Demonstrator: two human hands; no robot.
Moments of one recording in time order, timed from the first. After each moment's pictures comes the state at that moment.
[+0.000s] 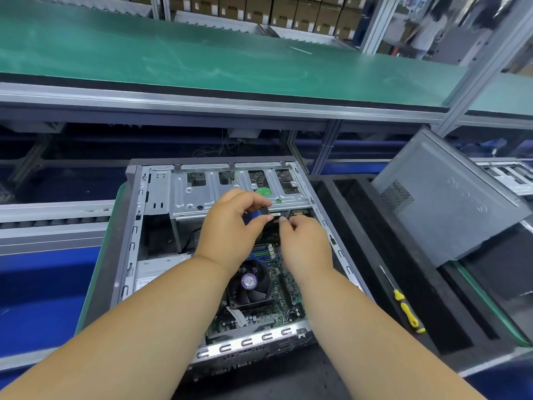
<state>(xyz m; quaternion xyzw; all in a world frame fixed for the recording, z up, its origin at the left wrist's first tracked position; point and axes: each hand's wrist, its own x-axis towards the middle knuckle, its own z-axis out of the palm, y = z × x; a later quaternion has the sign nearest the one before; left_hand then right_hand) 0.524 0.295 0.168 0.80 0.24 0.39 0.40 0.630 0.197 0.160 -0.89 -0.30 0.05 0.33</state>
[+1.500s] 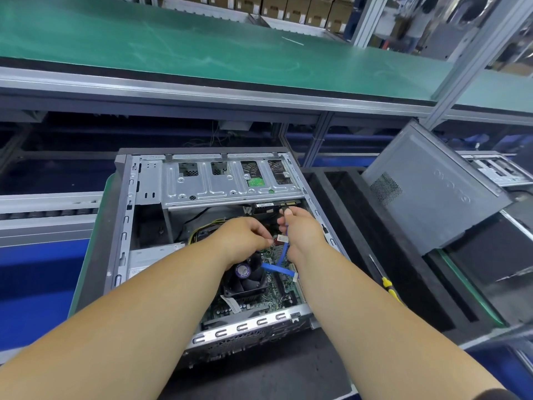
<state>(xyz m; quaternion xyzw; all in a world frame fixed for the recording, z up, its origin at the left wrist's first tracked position) 0.538 0.289 0.144 0.77 0.32 0.02 0.55 0.644 0.210 0.148 -0.73 -0.01 0.31 0.61</state>
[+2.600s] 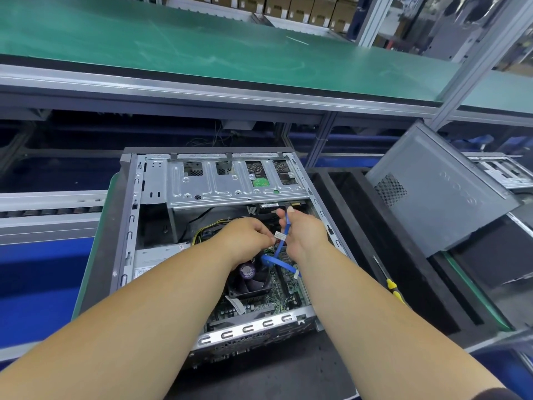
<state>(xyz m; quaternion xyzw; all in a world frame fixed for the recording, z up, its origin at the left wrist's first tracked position) 0.534 0.288 0.154 0.78 0.34 0.02 0.53 0.653 0.220 0.134 -0.65 0.07 0.34 0.68</state>
